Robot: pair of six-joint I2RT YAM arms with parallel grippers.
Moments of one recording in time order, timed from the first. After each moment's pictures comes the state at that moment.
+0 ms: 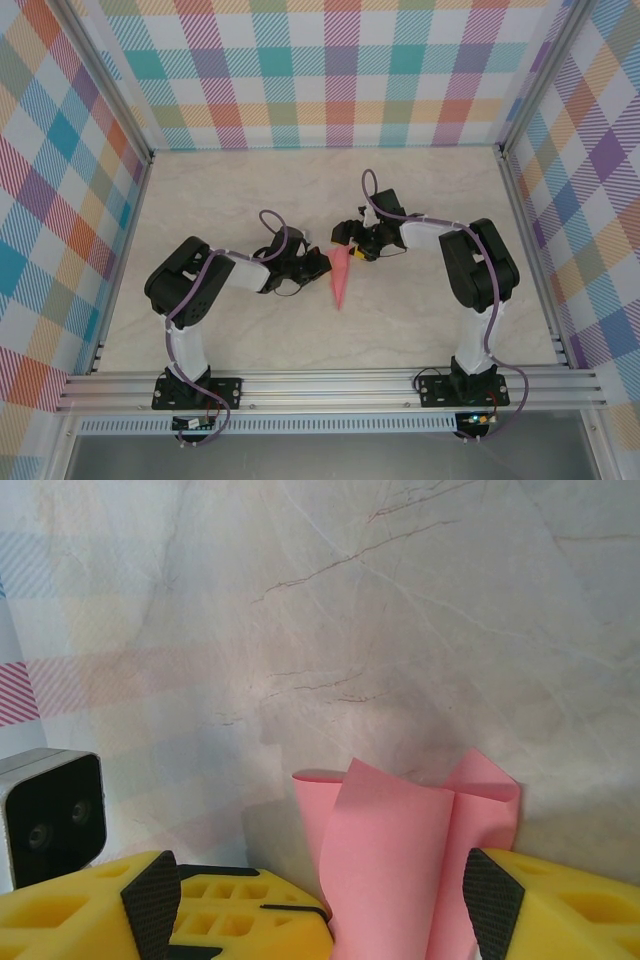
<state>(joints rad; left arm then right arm) -0.59 1.89 0.79 0.40 0.40 -1.02 0.43 1.94 1.13 -0.17 -0.59 0.74</state>
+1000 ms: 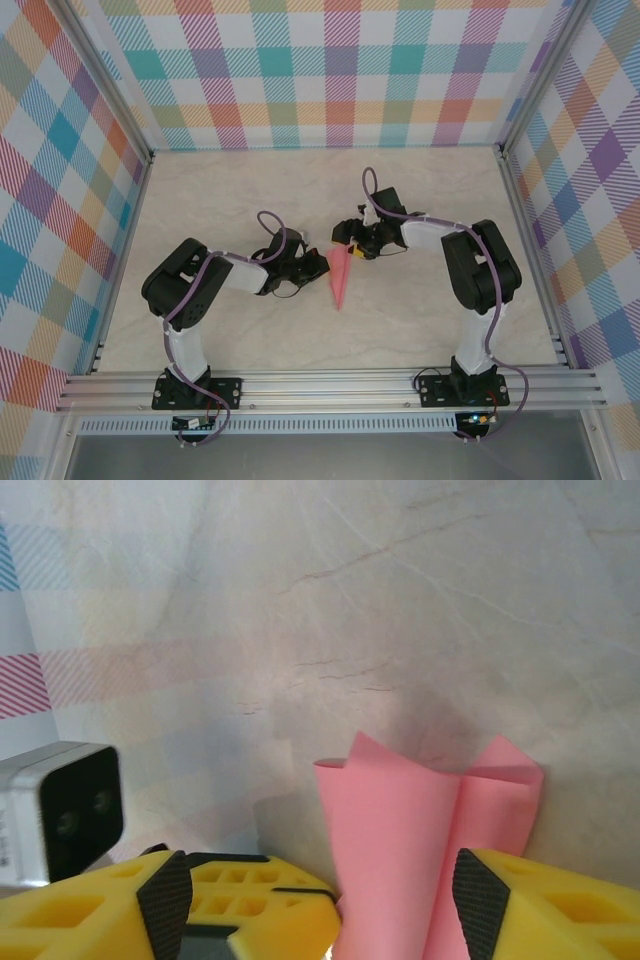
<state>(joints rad) -0.59 1.87 0.77 0.40 0.38 -1.02 0.43 1.91 1.14 -0.19 -0.60 0.73</state>
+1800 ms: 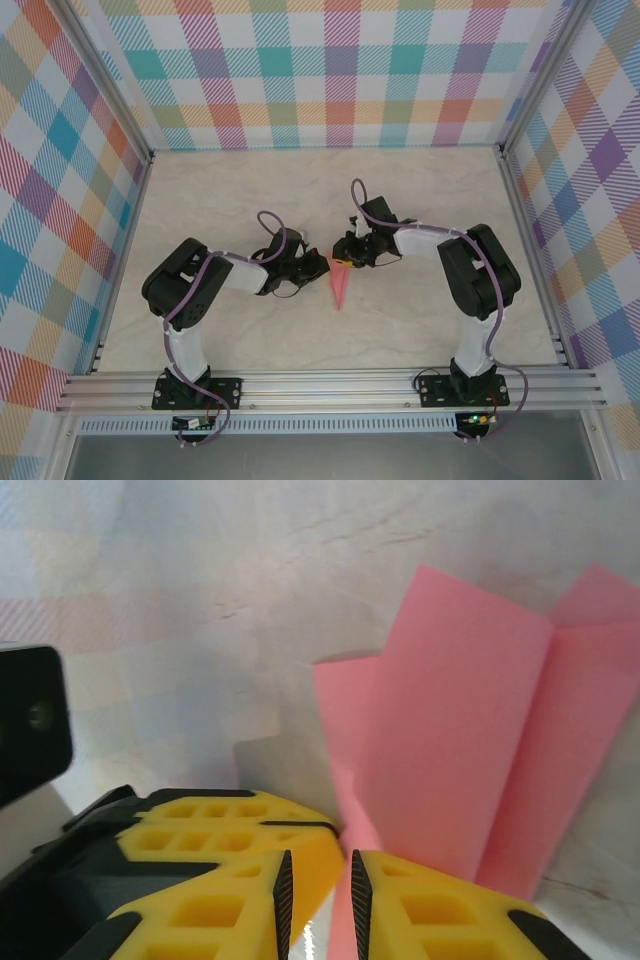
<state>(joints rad) -0.59 1.87 0.77 0.40 0.38 -1.02 0.51 1.89 1.09 -0.23 -0.57 0.73</state>
